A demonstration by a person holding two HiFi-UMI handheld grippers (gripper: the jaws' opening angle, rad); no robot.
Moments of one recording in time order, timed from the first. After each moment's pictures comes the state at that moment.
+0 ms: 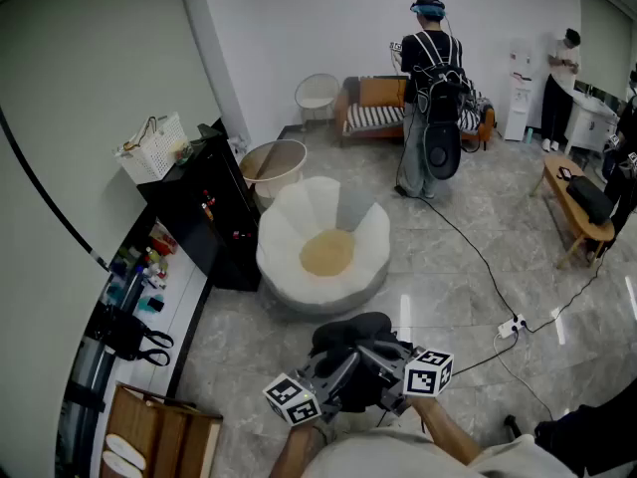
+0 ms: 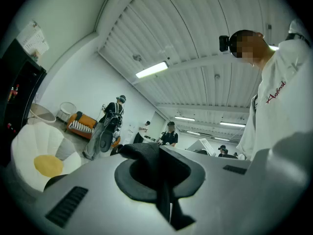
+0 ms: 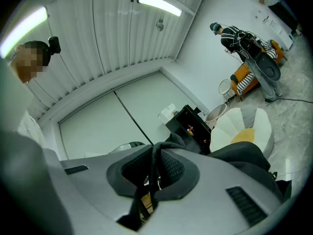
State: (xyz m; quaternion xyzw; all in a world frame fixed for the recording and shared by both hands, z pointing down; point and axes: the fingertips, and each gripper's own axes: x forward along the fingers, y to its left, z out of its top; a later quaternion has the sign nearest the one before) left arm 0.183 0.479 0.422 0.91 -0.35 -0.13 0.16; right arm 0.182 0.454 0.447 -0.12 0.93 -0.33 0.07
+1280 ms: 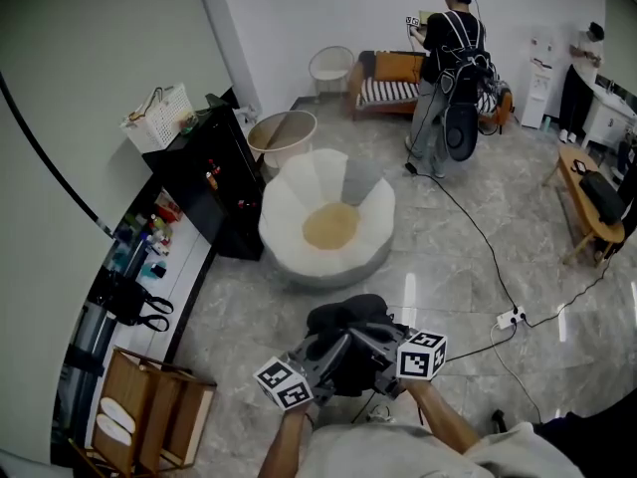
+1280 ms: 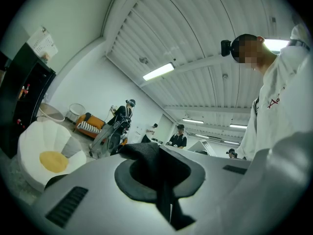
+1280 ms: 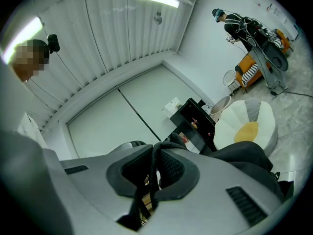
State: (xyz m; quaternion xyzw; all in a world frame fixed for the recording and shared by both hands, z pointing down) left arm 0.213 0.472 0.427 0.89 -0.40 -0.14 0.17; right arm 0.213 0.450 0.454 -0.08 0.93 -0.34 0.05
